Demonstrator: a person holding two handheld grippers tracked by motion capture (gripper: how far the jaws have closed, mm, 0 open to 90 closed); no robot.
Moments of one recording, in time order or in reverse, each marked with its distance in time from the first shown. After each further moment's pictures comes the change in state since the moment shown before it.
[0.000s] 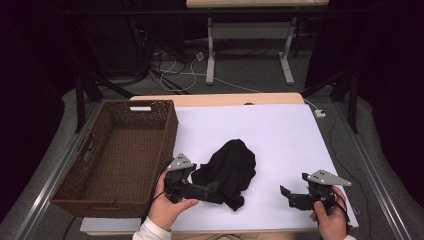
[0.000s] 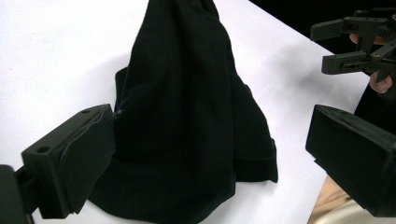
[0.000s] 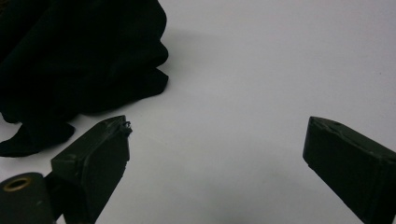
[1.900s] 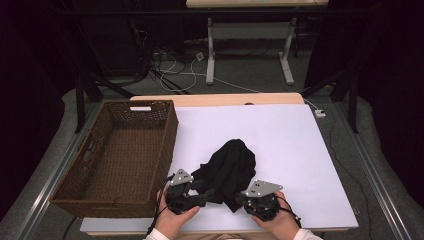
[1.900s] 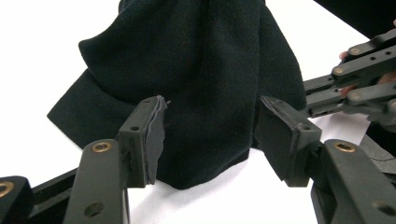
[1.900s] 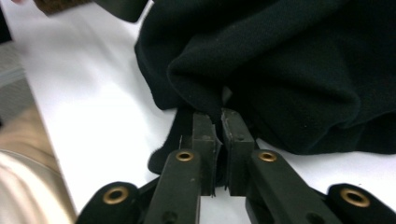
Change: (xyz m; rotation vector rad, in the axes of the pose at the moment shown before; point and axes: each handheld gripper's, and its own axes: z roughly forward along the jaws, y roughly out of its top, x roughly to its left) left arm -0.003 -0.046 0.018 0.026 0.054 -0.103; right arm 0.112 0.003 0.068 0.107 0.321 -0.301
